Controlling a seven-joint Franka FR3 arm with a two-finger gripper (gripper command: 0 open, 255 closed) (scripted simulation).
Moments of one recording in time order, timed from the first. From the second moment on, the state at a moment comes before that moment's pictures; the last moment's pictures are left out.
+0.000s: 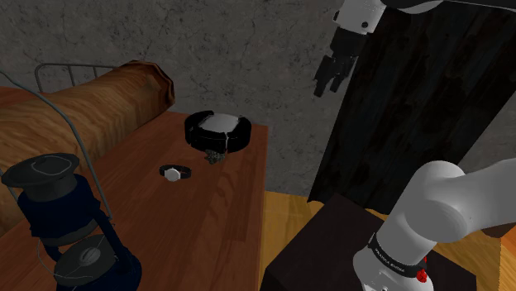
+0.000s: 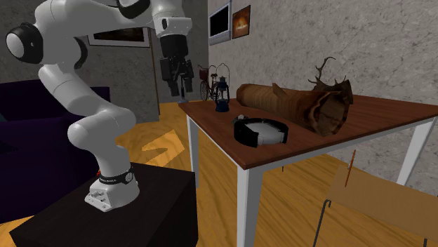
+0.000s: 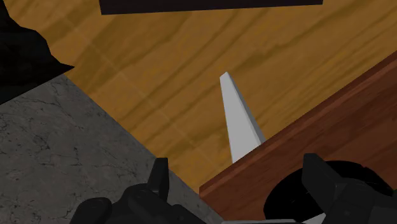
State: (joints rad) arm 0.01 -0.78 0.00 -2.28 -0.02 1.64 0.02
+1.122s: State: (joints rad) arm -0.03 -0.44 0.42 -2.16 0.04 1.74 0.65
